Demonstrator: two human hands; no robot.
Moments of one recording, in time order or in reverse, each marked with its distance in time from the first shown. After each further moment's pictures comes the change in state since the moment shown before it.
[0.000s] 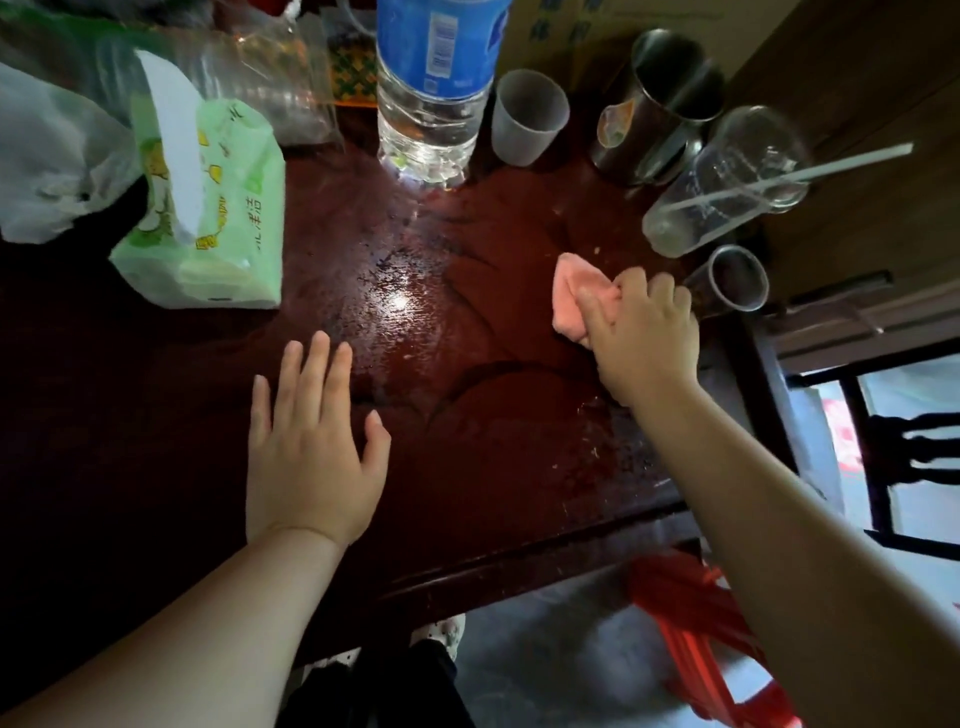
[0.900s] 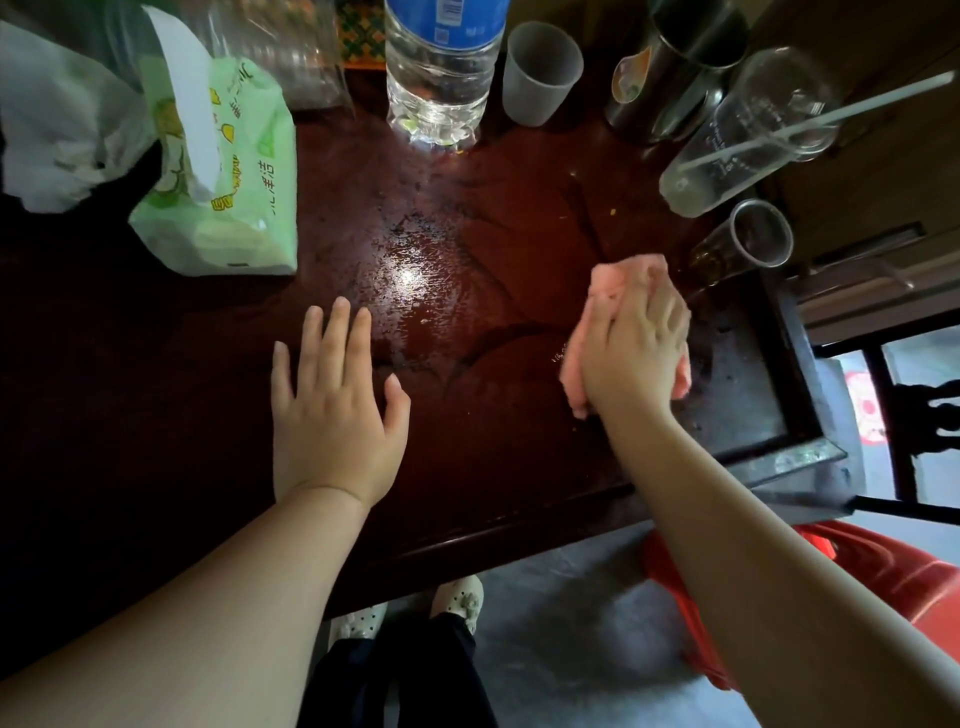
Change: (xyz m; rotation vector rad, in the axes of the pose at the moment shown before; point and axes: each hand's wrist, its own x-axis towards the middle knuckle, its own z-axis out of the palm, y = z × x) left_hand -0.001 -0.001 0.003 0.042 0.017 0.017; right_hand -0.054 -0.023 0.017 0.311 0.005 0.133
